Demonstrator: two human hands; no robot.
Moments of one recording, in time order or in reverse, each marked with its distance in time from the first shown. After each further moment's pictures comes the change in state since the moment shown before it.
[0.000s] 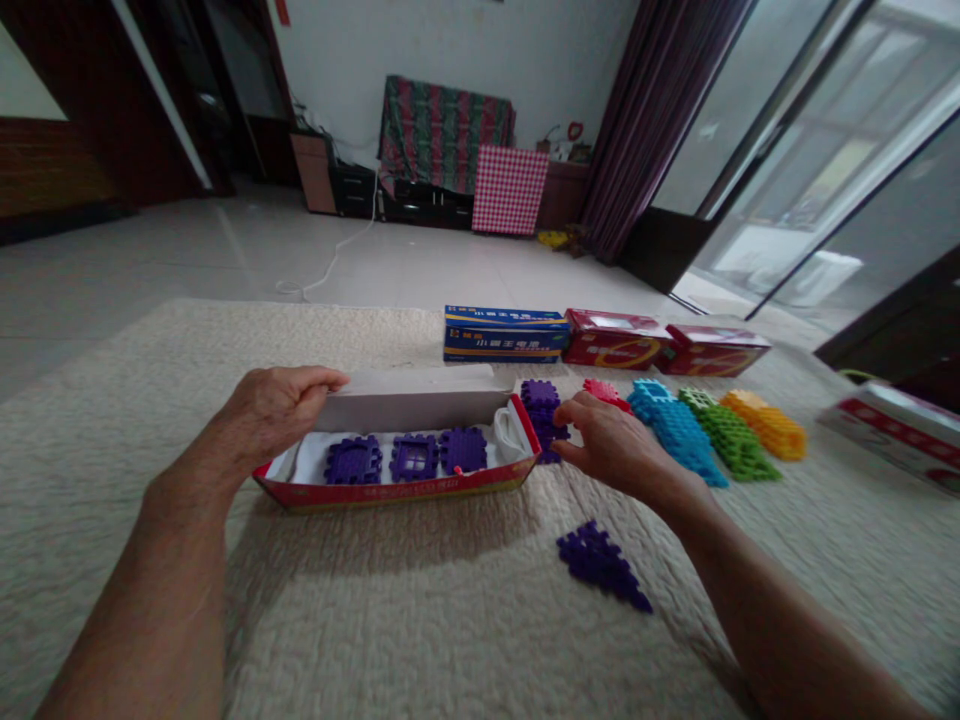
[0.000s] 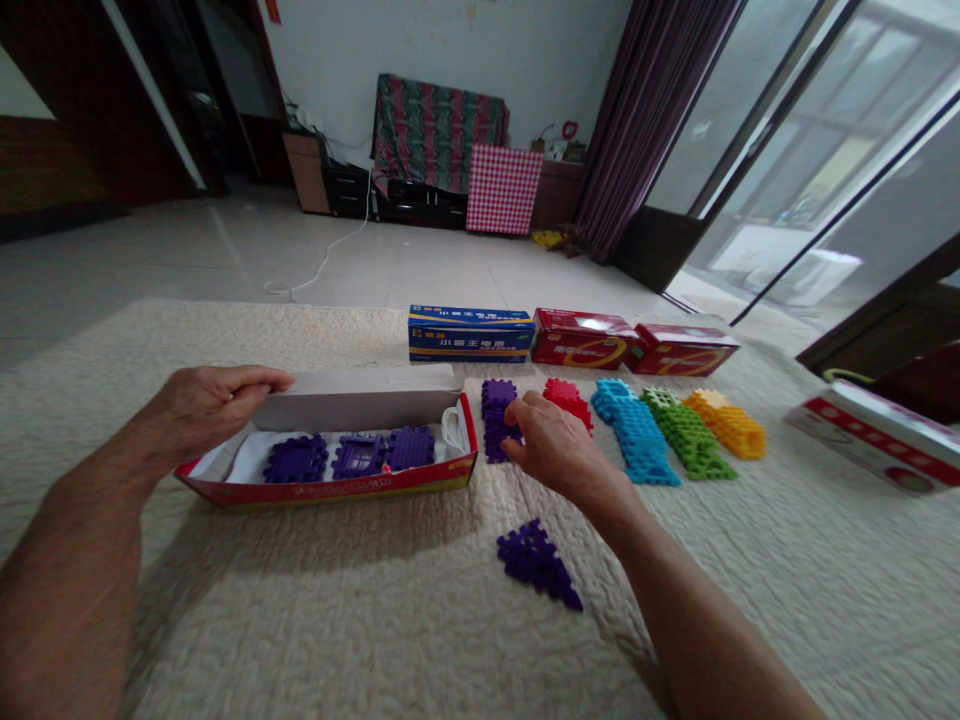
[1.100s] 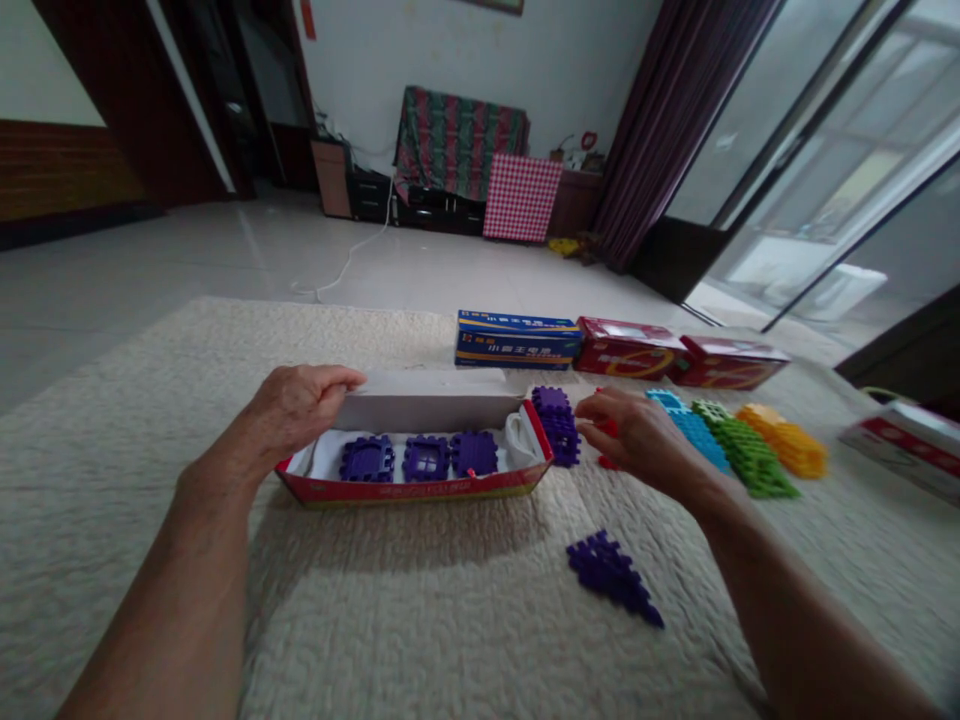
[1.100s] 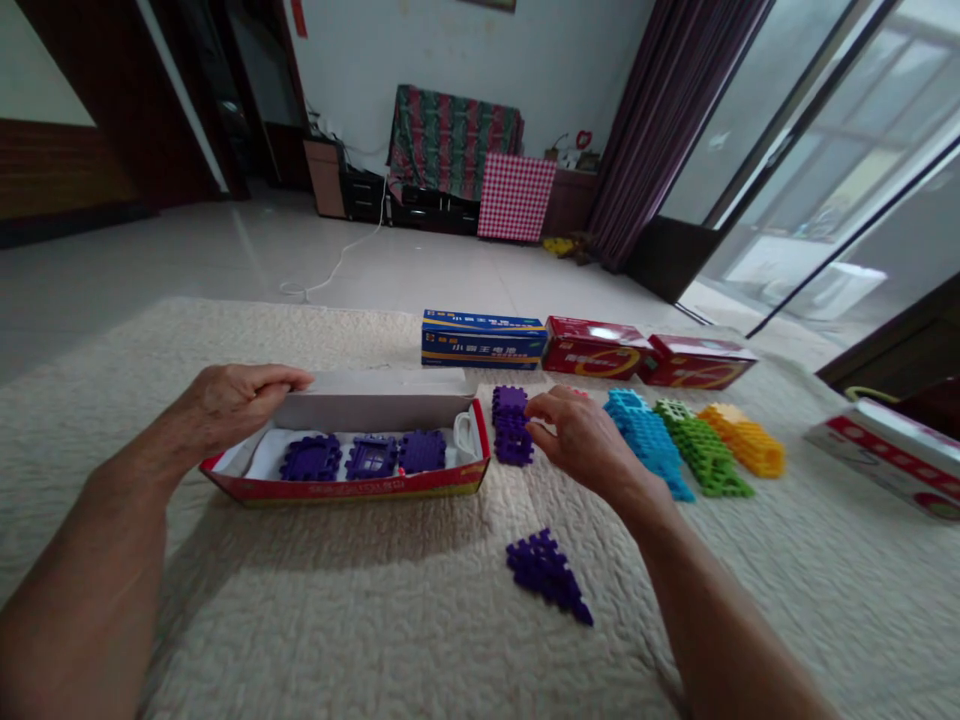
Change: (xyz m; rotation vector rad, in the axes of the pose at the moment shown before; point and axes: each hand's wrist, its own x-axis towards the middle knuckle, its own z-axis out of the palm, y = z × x) left_hand 0.000 -0.001 0.001 -0.007 0.024 0.048; right_hand 0.004 0.020 -0.012 0.111 0.190 -0.145
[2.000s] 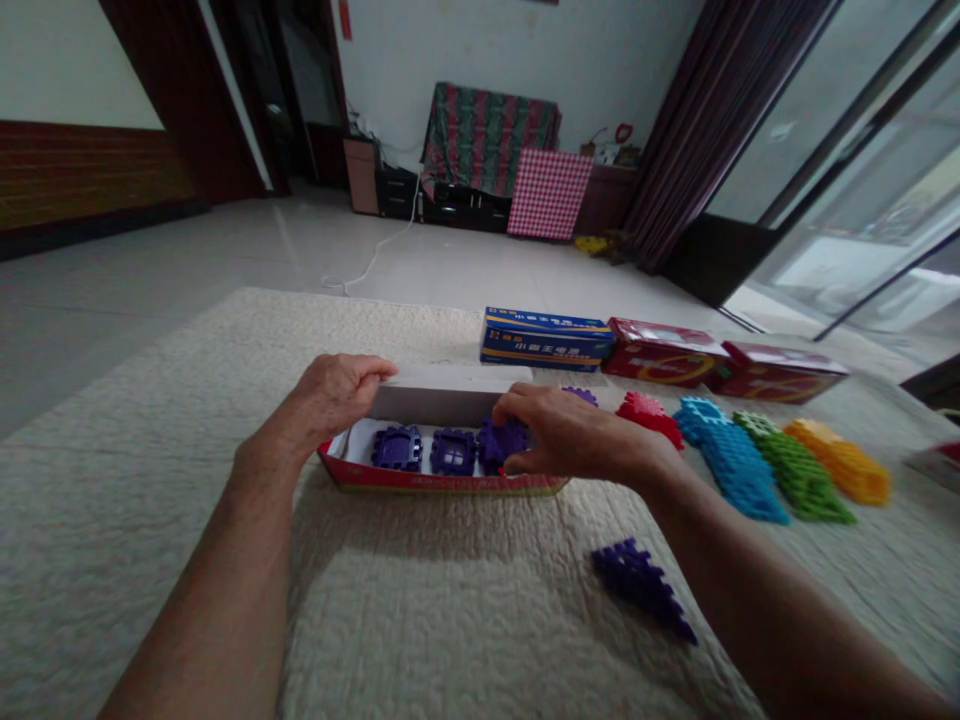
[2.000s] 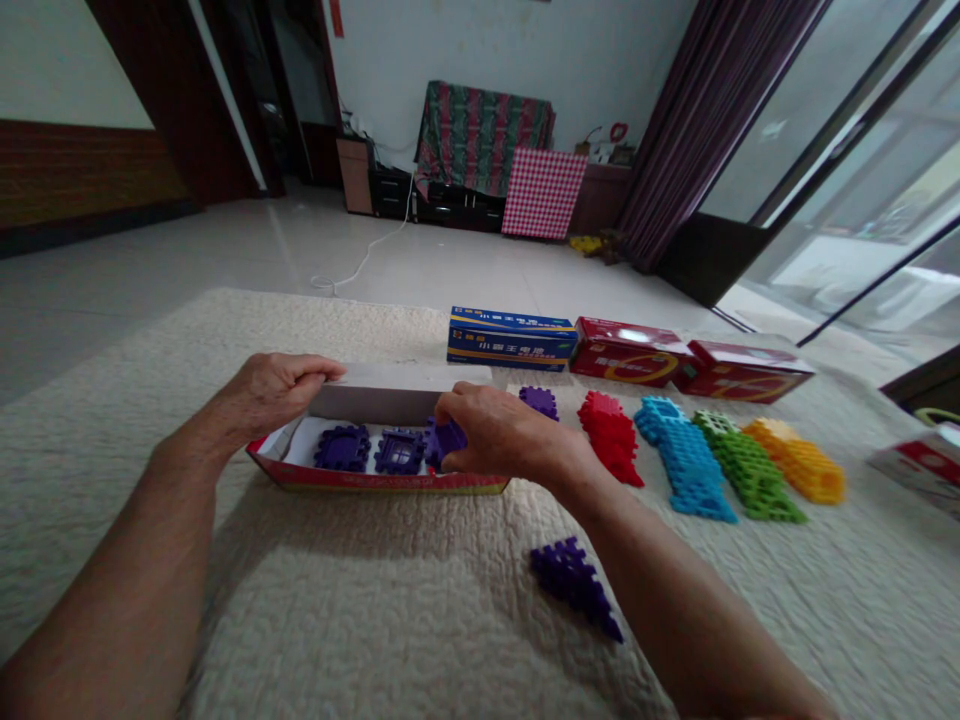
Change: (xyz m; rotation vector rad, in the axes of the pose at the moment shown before) left_hand -0.002 0.006 -0.004 -0.003 -0.001 0.019; right_hand 0.058 -0.101 -0.005 0.099 -0.345 -0.339
